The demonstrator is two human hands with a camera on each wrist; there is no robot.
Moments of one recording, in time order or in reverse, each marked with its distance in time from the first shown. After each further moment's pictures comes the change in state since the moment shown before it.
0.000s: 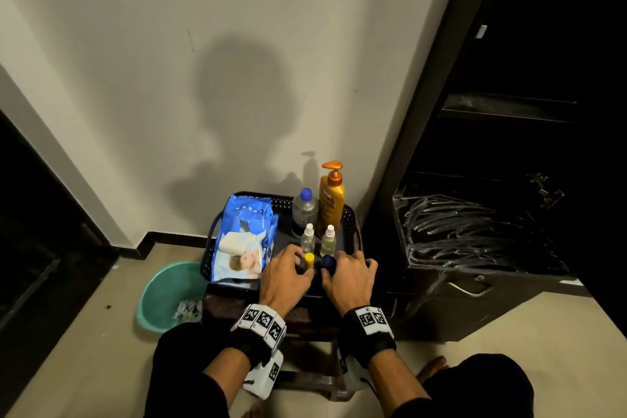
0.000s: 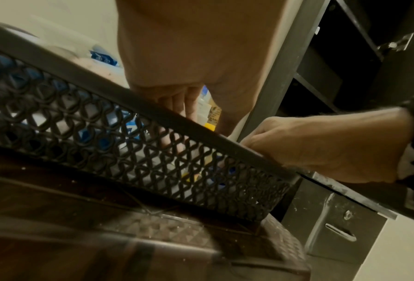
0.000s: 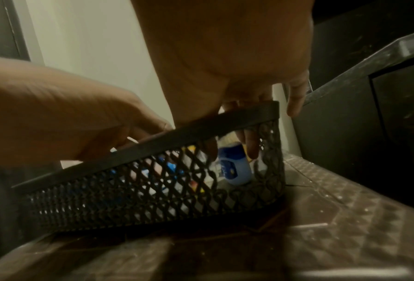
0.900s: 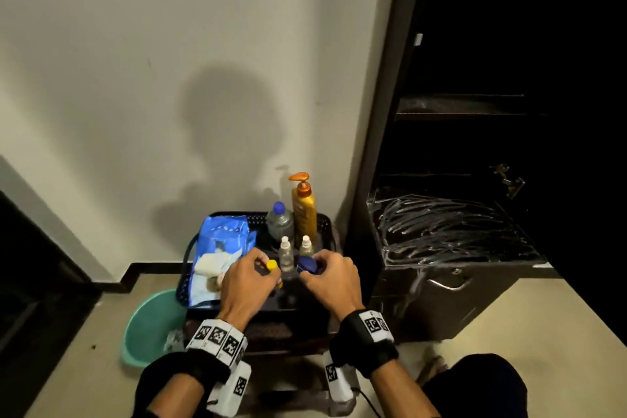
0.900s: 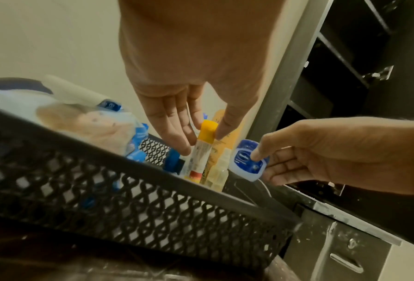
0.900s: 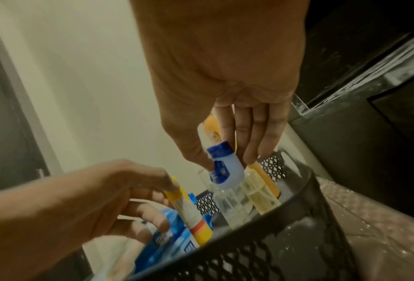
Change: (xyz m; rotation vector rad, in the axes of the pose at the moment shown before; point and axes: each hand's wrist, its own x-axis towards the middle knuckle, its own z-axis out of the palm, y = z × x) left_hand -0.003 0.026 -0.048 -0.056 0.080 -0.041; right_hand -0.008 0.017 -0.044 0.607 -0.007 0.096
